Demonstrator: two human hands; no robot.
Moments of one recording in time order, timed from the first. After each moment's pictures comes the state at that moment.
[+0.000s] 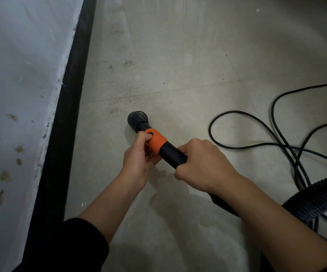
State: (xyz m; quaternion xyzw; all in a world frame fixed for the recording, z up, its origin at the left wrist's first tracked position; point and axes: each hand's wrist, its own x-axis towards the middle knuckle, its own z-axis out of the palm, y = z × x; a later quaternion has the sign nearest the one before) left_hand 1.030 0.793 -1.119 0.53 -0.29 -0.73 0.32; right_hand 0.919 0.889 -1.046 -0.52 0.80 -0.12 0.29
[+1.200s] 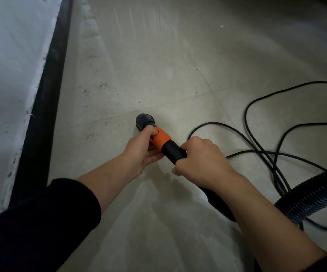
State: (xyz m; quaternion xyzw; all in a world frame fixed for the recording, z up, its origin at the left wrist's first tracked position) left_hand 0.950 0.764 -1.093 0.51 -0.41 -0.74 0.17; right_hand 0.863 0.887 -1.048 -0.42 0.85 -0.16 0.26
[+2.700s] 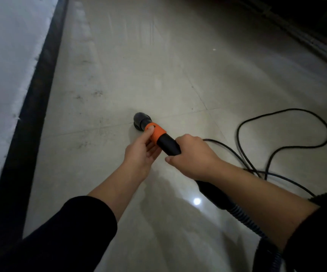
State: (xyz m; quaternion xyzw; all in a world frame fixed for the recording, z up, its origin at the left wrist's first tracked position) left_hand 0.936 0.737 -1.104 0.45 -0.24 -0.82 0.27; right_hand 0.856 0.837 -1.034 -0.44 0.85 -0.13 0.25
